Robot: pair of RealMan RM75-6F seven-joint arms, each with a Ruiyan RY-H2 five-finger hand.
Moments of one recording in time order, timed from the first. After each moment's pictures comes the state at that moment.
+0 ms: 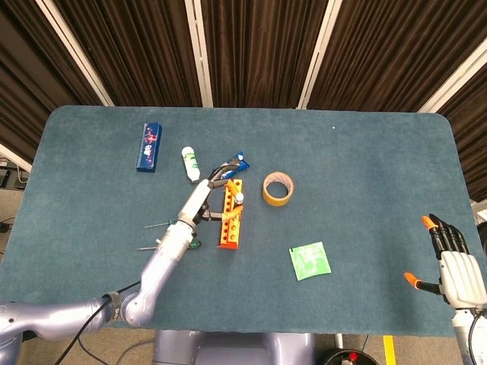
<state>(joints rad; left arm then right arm) -0.80 -1.76 -0.42 -1.55 1.03 0.97 -0.33 0.07 -1.09 0.07 -1.67 -1.46 1.45 0.14</state>
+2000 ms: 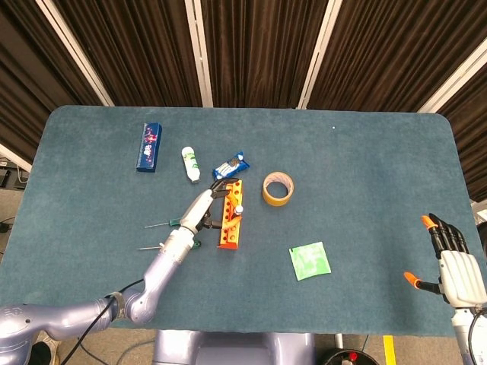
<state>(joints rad) -0.79 -1.82 -0.37 -1.39 1.11 0.91 -0.37 0.07 -1.09 0.07 -1.67 -1.46 1.44 0.14</state>
